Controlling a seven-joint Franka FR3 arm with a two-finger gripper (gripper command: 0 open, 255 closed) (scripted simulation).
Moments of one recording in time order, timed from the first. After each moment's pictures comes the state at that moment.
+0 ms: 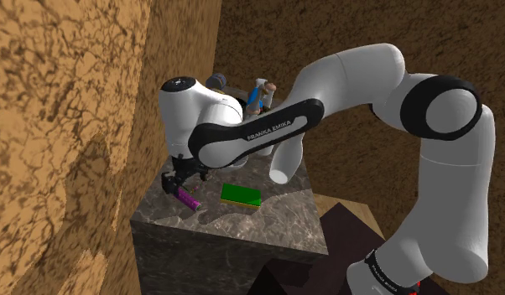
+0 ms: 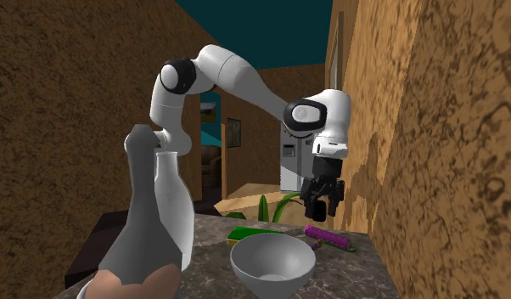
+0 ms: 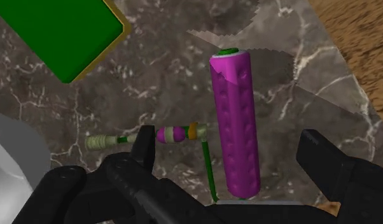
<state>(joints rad) 0.26 0.54 0.46 -1.68 -0.40 2.04 0.78</state>
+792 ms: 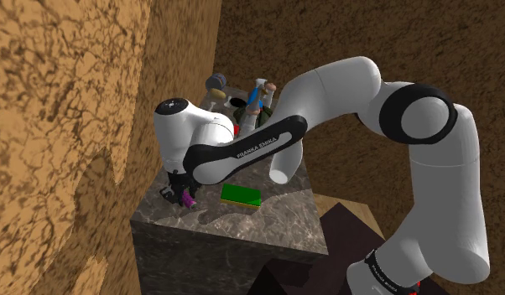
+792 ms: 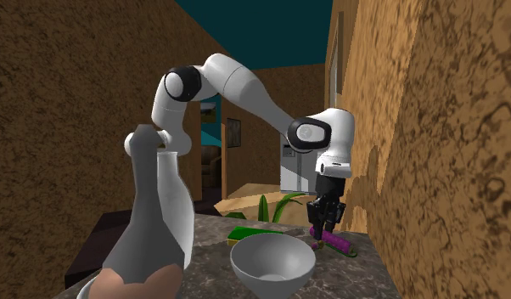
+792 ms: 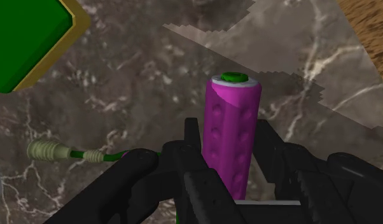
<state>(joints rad) 0.30 0.64 0.44 -1.66 -0.45 2.10 0.82</state>
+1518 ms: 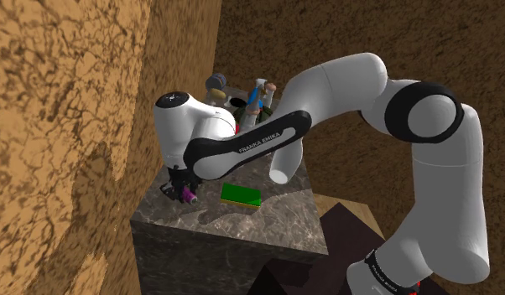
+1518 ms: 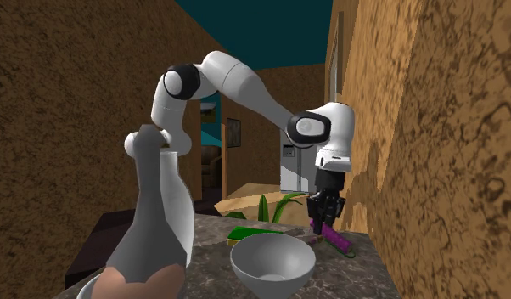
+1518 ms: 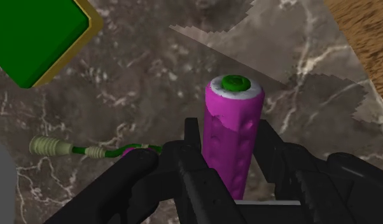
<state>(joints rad) 0.29 0.61 0.45 -1.66 -0.43 2.07 0.81</state>
